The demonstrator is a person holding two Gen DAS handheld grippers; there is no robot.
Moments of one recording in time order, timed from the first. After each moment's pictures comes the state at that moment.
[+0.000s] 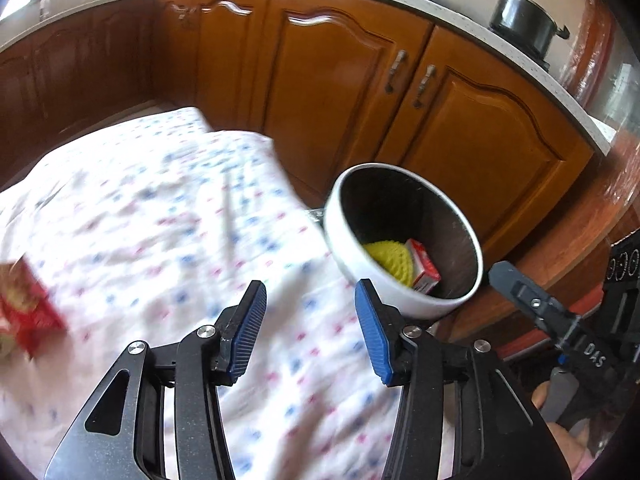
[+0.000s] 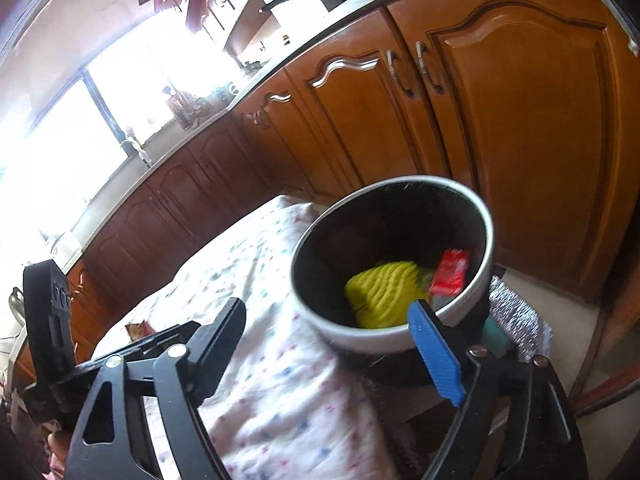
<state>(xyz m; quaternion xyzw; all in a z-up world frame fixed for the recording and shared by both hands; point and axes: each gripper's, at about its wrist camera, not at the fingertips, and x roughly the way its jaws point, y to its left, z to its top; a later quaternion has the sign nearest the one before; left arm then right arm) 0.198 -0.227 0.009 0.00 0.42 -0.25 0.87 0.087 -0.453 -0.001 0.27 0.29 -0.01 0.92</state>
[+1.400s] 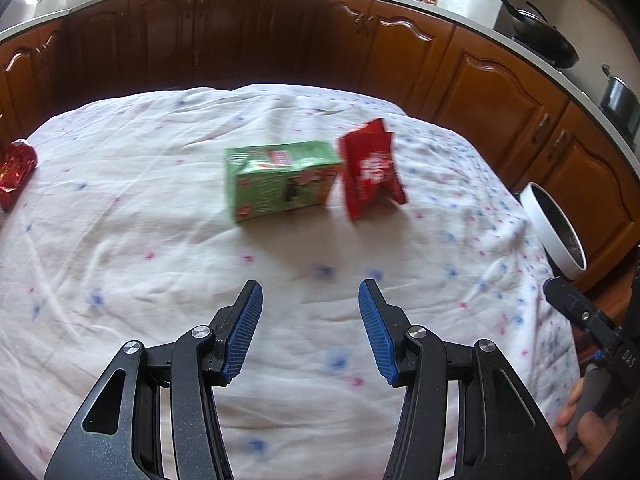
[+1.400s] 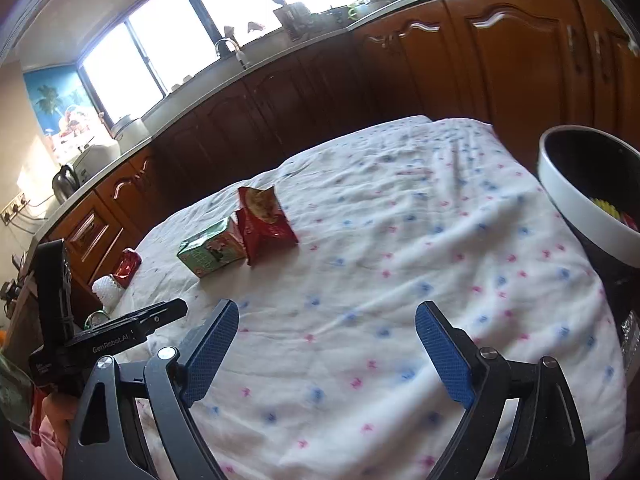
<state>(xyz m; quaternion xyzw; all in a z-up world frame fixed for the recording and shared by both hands) 0.134 0.032 -0.030 -0.07 0.42 -0.05 0.90 0.114 -0.250 -0.013 0.17 0.35 0.16 0.91</state>
